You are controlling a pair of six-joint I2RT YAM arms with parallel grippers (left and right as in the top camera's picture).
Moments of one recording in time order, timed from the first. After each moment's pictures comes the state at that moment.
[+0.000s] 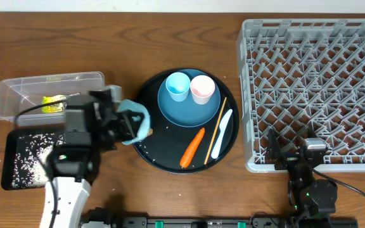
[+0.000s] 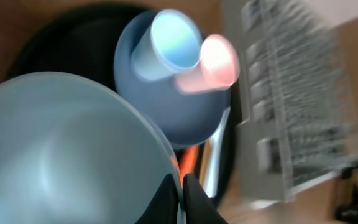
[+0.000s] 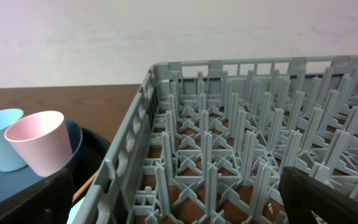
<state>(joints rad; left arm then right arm) -0.09 0.98 0.79 -0.62 0.50 -0.43 0.08 0.01 0.01 -0.07 0.00 0.09</state>
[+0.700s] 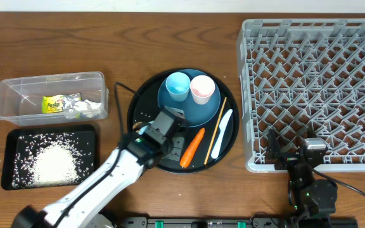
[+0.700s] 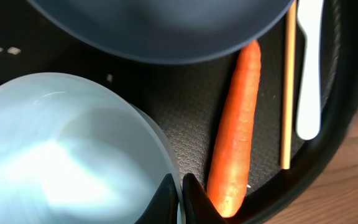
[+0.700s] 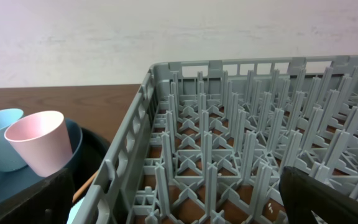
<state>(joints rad) -0.65 1.33 0.79 -0.61 0.01 -0.38 0.08 0.01 0.01 -0.07 0.00 0.09</state>
